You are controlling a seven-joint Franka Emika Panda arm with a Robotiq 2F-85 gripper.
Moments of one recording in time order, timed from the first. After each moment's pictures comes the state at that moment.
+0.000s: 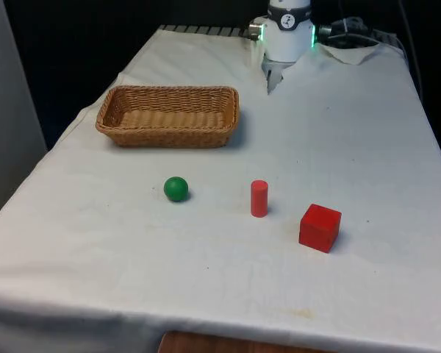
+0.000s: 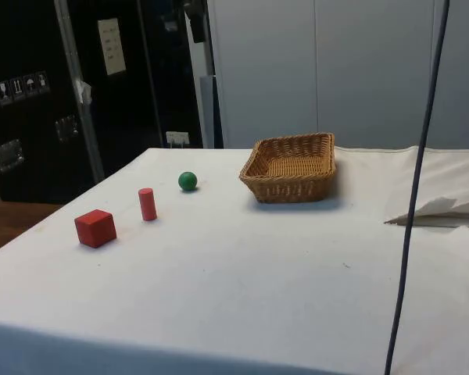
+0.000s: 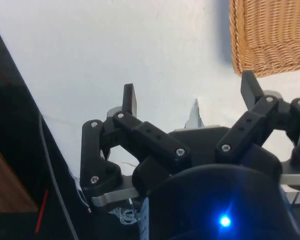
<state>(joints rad) 0.60 0.08 -0.63 -1.84 0.07 1.83 -0.07</state>
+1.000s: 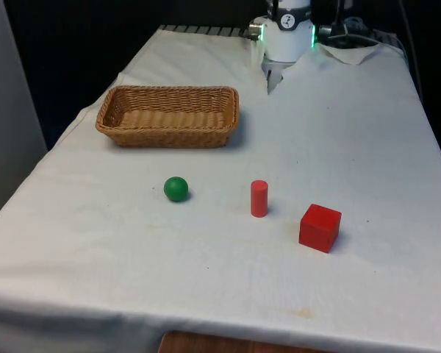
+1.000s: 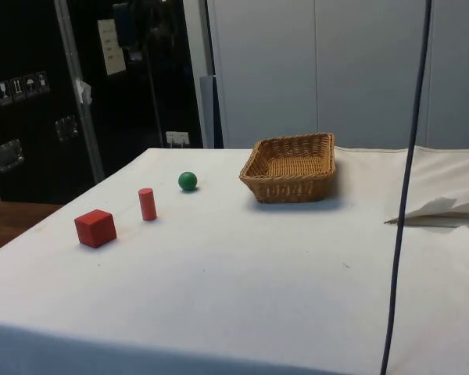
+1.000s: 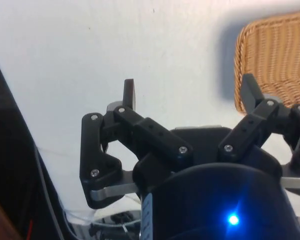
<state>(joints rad) 0.60 0.23 -0.58 -1.76 0.08 1.92 0.01</state>
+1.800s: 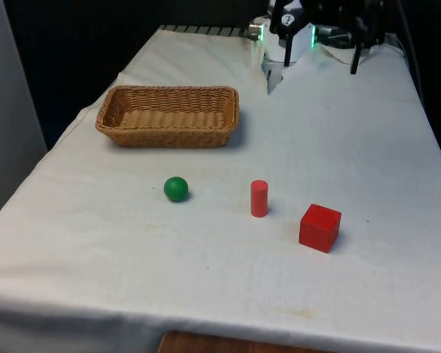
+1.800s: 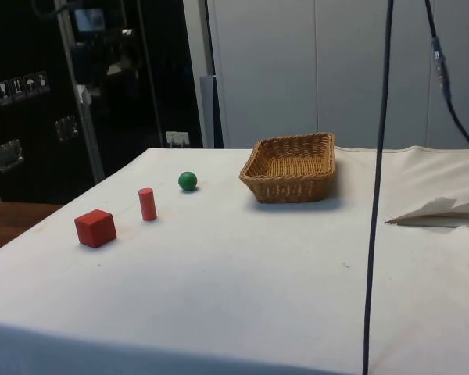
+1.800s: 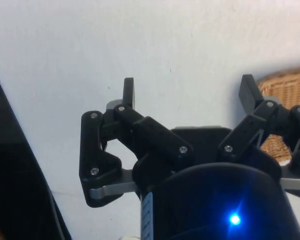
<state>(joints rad) 0.59 0.46 -0.57 -1.59 0.18 2.01 0.03</state>
